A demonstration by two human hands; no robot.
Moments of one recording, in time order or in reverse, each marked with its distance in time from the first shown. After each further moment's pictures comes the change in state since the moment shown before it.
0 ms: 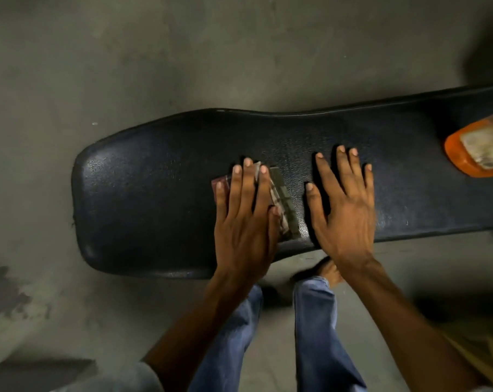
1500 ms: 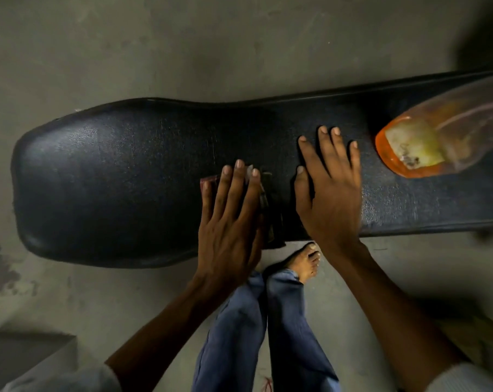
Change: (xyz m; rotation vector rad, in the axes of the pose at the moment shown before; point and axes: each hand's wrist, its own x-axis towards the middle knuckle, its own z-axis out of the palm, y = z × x) left_hand 0.003 0.102 0.025 -0.062 0.049 0.050; right_hand 0.028 0.106 -0.031 0.072 0.016 -0.100
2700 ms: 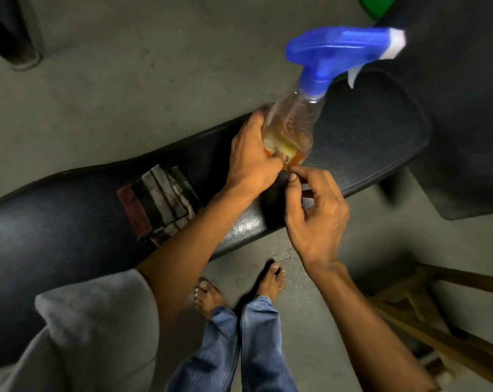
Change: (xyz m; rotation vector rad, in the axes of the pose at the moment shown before) left_hand 0.160 0.158 -0.024 -0.781 -0.134 0.020; right_hand -0.057 0.020 -0.103 0.262 0.529 0.383
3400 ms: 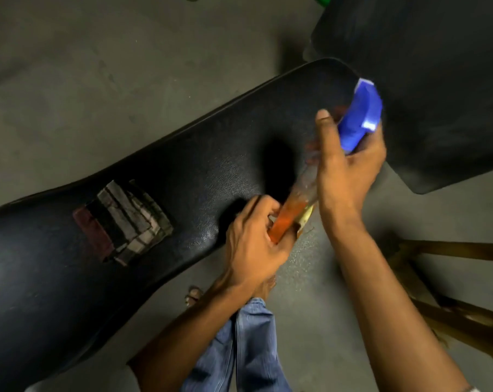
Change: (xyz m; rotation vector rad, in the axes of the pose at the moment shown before) left_hand -0.128 -0.015 0.057 0.073 -0.090 0.188; right_hand 0.069 0.013 -0.047 0.384 0.337 0.383
